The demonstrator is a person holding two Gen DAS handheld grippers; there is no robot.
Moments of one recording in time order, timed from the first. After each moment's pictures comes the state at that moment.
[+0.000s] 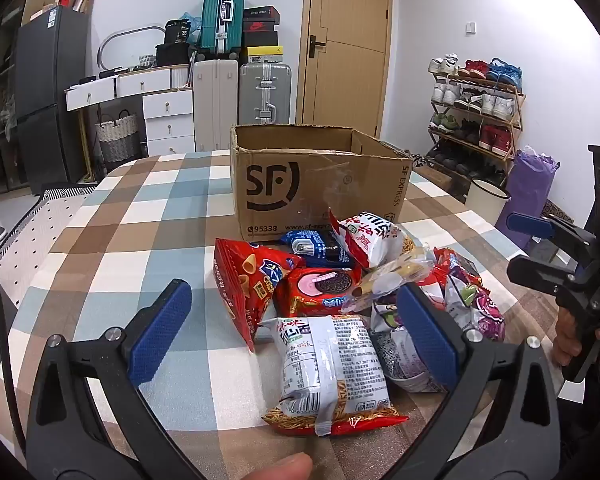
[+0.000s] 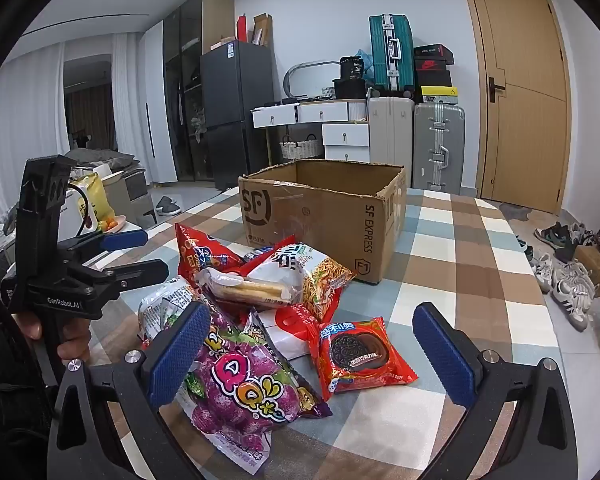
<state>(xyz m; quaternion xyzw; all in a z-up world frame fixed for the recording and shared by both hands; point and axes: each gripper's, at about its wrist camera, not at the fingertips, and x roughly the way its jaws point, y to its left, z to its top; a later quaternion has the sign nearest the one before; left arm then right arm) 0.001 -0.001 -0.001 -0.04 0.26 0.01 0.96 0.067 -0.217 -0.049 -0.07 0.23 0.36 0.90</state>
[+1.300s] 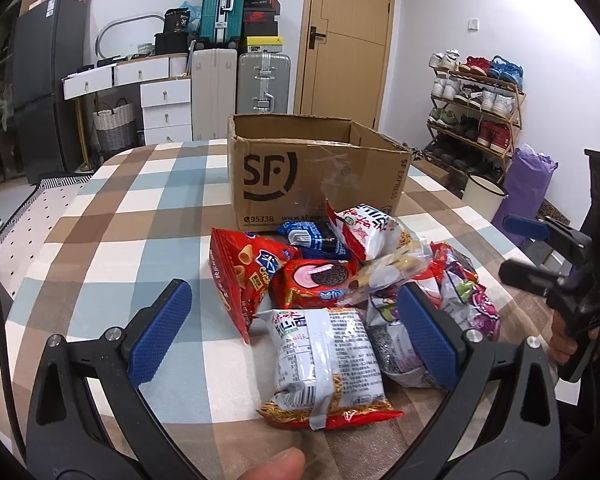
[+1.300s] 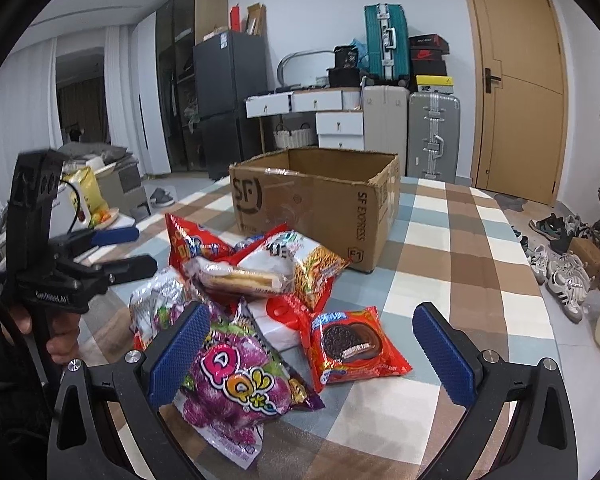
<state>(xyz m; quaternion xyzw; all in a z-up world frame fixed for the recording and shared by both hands) 0.004 0.003 -0.002 -0.05 0.28 0.00 0.96 0.073 -0.216 -0.053 -0.08 0.26 0.35 0.90</state>
